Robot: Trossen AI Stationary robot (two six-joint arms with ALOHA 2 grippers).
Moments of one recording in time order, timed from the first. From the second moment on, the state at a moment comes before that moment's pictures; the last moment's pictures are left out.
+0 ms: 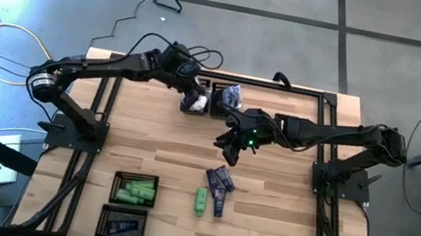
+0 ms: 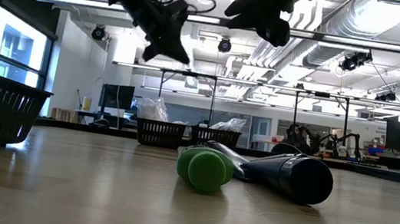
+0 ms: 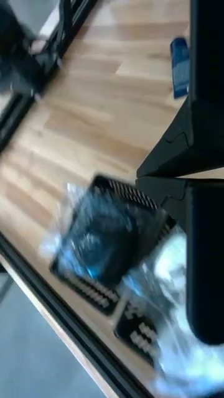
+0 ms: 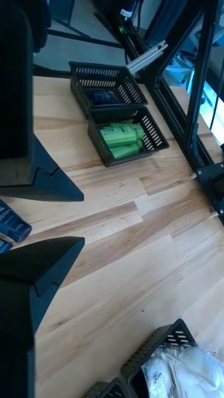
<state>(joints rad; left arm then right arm) 0.53 1.46 1.15 -0.32 0.28 -0.16 -0.02 1.48 1.19 -0.32 -0.08 0.47</state>
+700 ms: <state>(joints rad) 0.11 1.37 1.15 -0.36 0.18 -0.23 -0.01 1.48 1.19 -0.33 -0.09 0.44</state>
